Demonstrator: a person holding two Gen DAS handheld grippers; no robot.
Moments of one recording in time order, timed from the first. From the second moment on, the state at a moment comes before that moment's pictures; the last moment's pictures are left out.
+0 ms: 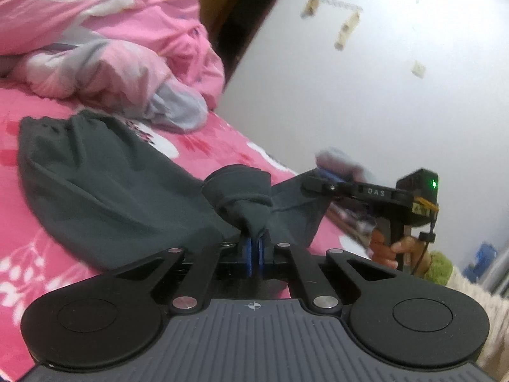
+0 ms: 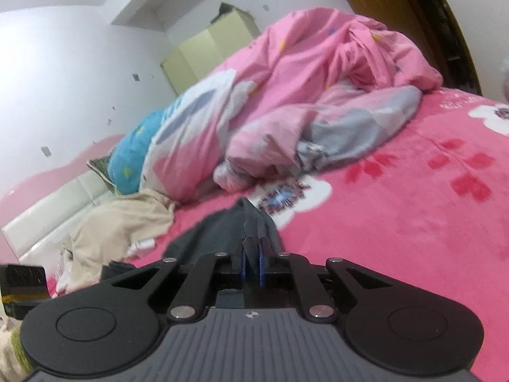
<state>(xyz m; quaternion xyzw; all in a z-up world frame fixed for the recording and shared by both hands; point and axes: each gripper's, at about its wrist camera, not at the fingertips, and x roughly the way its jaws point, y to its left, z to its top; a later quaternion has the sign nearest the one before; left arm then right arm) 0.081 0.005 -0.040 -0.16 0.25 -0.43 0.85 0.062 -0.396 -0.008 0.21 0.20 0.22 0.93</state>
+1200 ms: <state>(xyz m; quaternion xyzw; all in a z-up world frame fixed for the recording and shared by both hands) 0.308 0.154 -0.114 -0.39 0.32 -0.25 0.83 0.403 -0.264 -0.070 0.27 0.34 0.16 0.89</state>
